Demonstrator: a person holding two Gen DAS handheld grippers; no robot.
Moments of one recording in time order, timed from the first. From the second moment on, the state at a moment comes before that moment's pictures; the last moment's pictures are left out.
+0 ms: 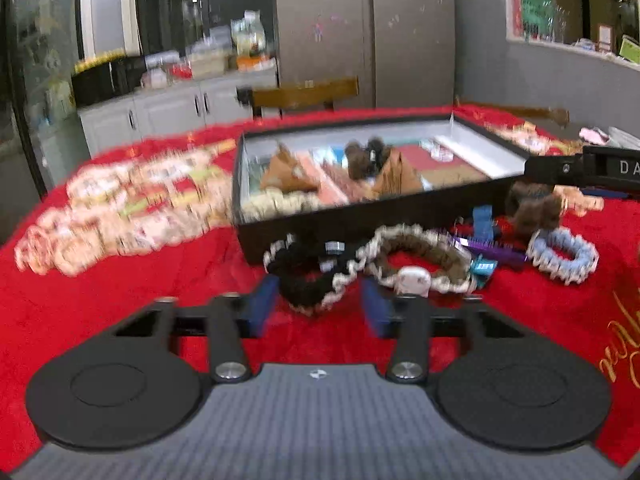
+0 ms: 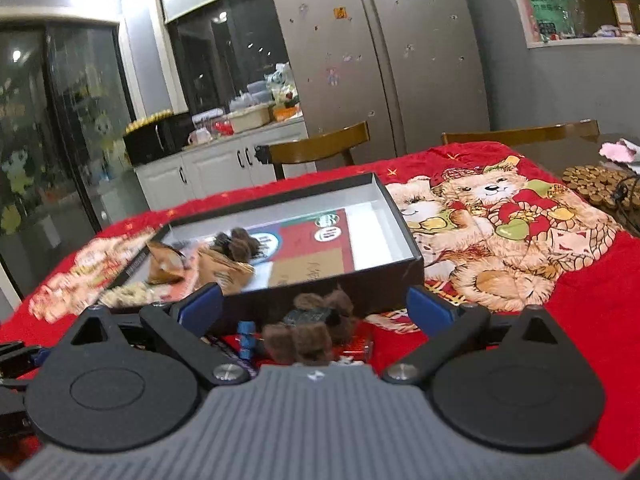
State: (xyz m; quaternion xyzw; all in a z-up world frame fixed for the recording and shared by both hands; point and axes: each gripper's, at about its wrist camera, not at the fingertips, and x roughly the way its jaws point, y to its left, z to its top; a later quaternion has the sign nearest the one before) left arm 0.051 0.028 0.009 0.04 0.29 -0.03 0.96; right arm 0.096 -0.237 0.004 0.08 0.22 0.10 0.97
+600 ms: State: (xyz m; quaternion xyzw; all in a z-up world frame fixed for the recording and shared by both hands) left arm 0.071 0.038 0.002 0.01 0.30 -0.02 0.95; right arm 0.121 -0.234 -0.018 0.08 0.30 0.09 0.95
